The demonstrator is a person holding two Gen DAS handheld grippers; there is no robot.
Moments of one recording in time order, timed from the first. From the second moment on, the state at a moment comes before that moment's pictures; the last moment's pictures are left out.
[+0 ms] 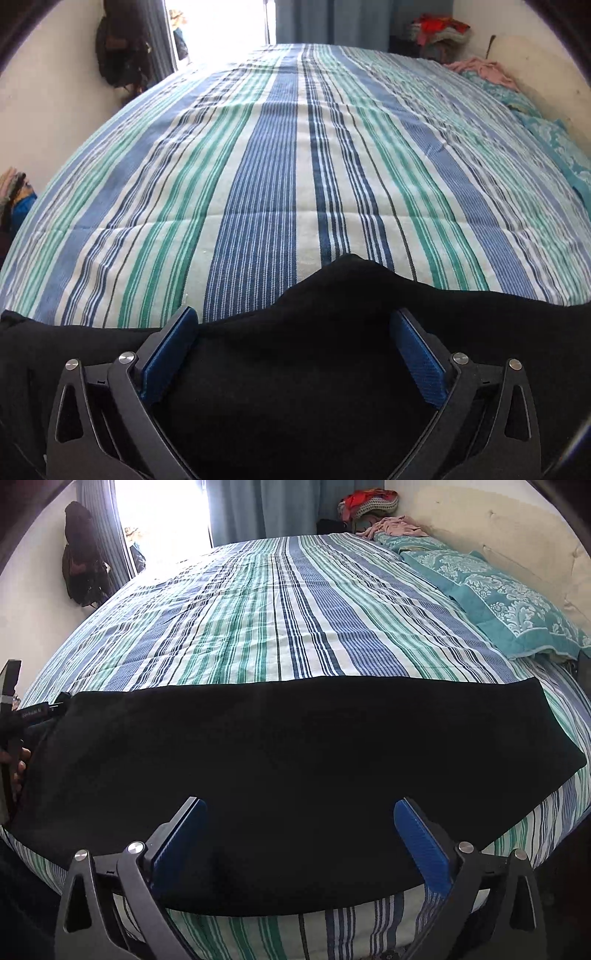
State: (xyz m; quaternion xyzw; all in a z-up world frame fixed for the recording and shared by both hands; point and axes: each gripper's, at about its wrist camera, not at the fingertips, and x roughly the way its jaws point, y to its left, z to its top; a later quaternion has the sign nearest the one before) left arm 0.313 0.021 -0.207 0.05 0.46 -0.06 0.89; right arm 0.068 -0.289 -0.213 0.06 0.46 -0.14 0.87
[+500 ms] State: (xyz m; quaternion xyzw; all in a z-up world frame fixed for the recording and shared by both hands) left arm 0.313 0.021 -0.205 0.04 0.46 -0.06 0.88; right arm 0.070 -0.305 -0.228 0.09 0.48 -0.16 0.86
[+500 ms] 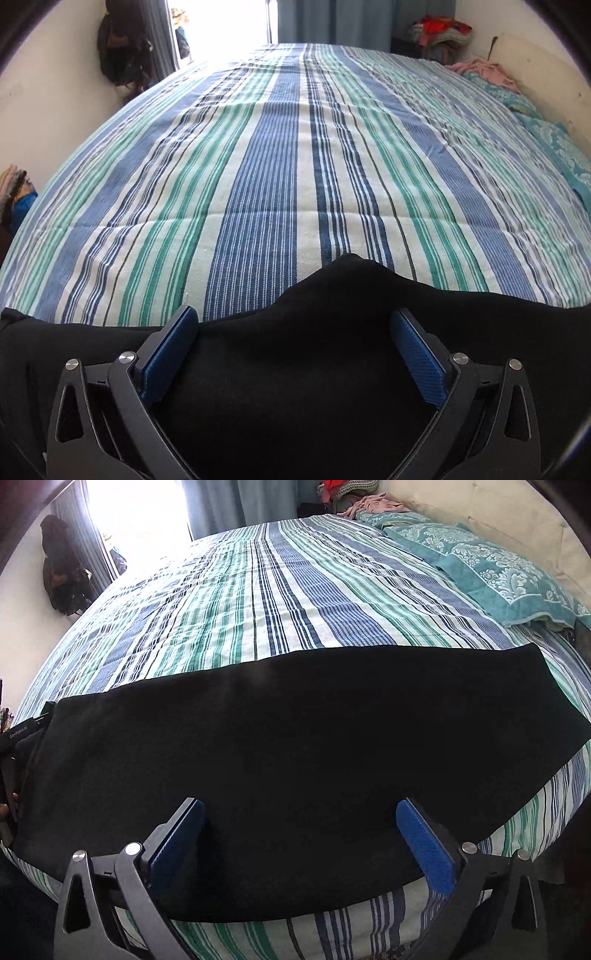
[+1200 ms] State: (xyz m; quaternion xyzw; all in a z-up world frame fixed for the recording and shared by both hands) left arm 0.313 0.021 -0.206 0.04 0.46 -0.06 0.88; right arm 0.072 -0.305 -0.230 0.10 0.48 -0.17 0.86
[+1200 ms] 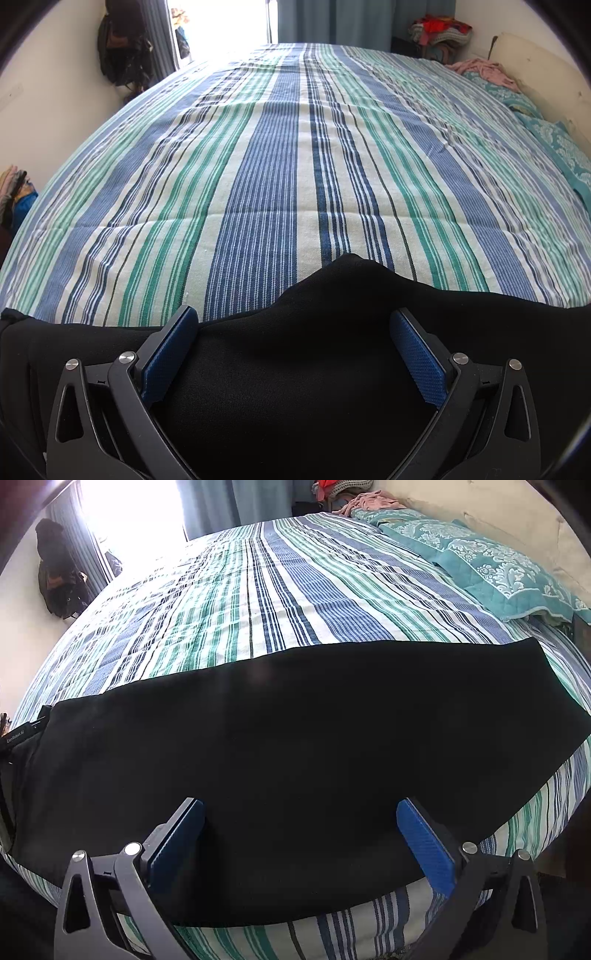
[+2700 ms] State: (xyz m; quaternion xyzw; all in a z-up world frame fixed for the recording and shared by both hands) left arm 0.313 0.021 -0.206 0.04 0.46 -0.06 0.88; right arm 0.070 -0.305 -0.230 0.10 0.48 -0.16 0.86
